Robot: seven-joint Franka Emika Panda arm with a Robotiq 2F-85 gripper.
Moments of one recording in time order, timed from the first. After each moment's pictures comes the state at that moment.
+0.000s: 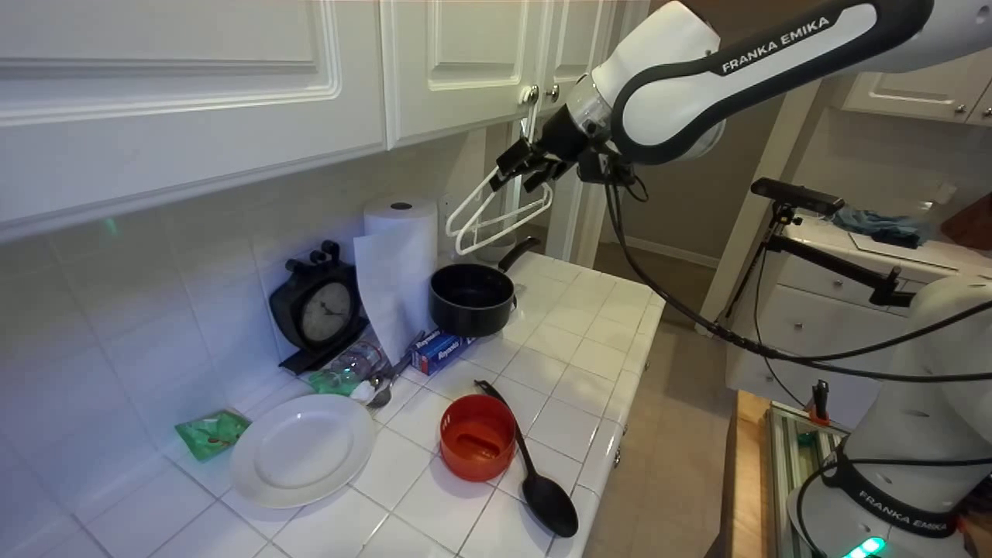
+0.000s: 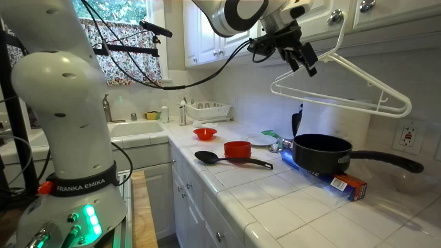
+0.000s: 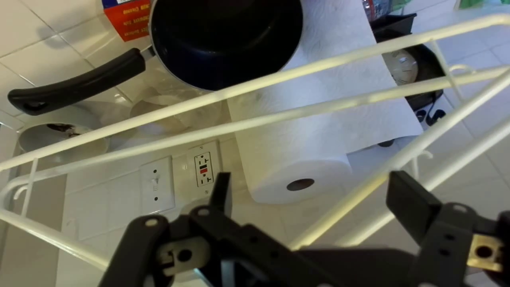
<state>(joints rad) -0.02 -0.22 -0.08 -2.38 0.12 2.91 0.13</state>
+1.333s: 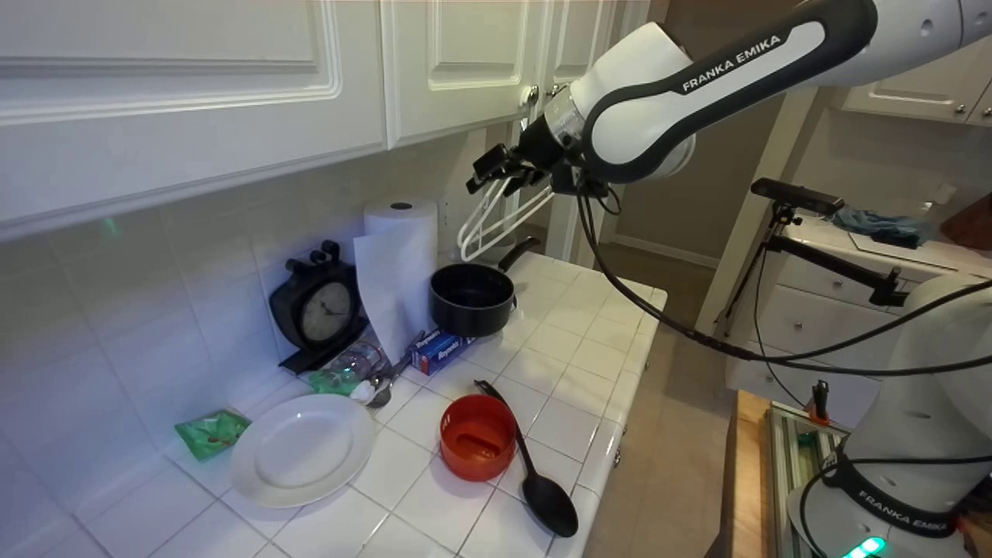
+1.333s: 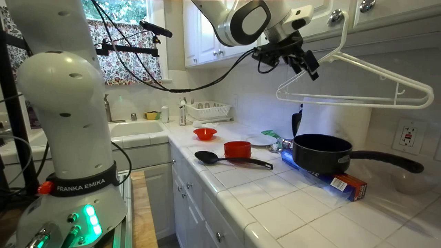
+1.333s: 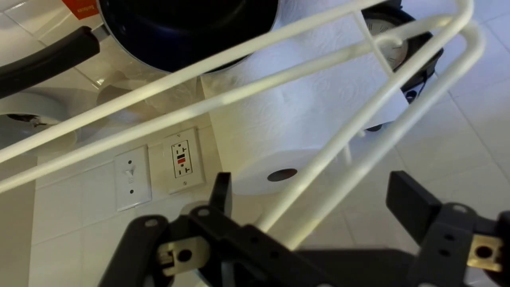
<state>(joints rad) 0.04 -0.11 -0.10 -2.33 0.18 3.04 0.12</state>
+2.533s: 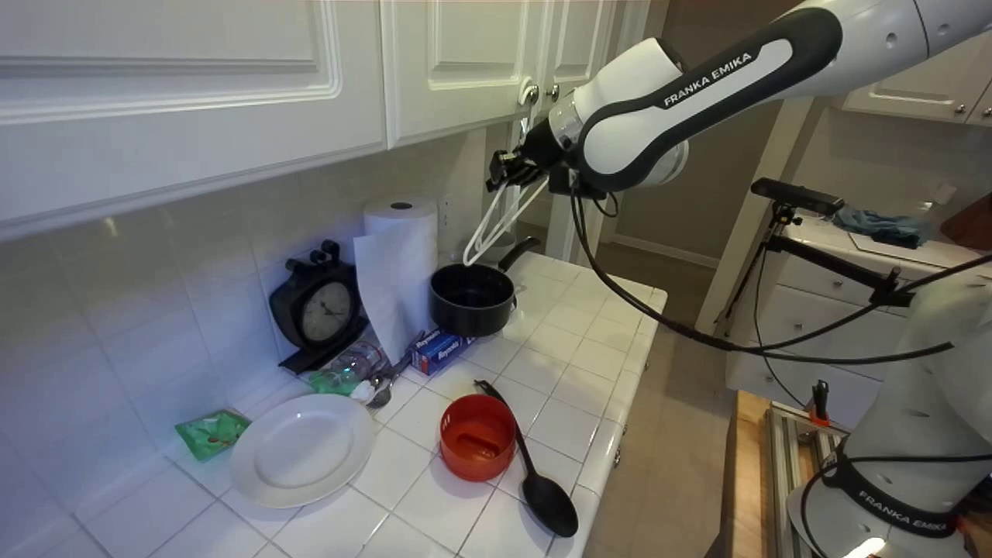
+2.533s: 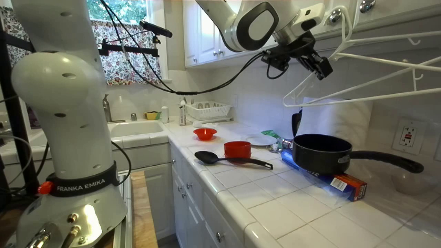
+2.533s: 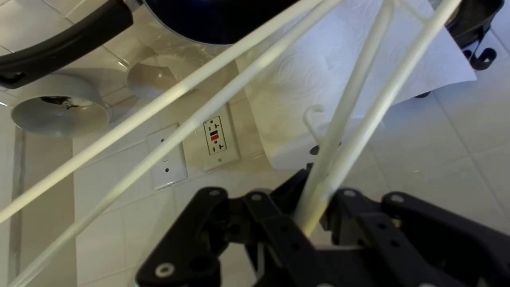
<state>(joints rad) -0.02 -0.06 -0.09 -2.32 0.17 3.14 0.15</state>
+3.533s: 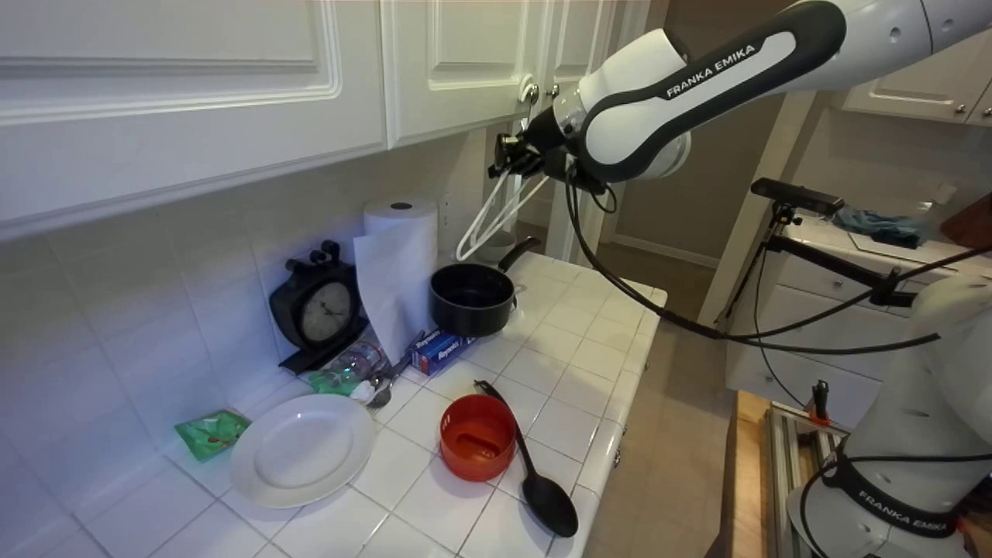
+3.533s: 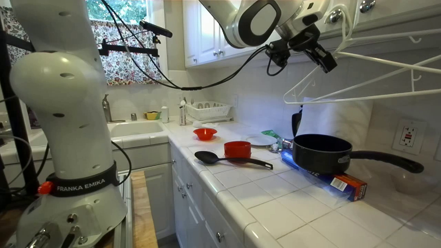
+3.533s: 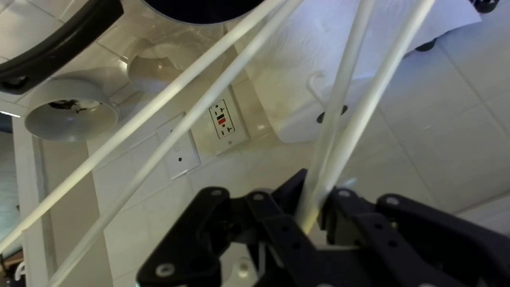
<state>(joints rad) -0.04 -0.07 -0.09 -2.31 0.17 3.16 0.28</state>
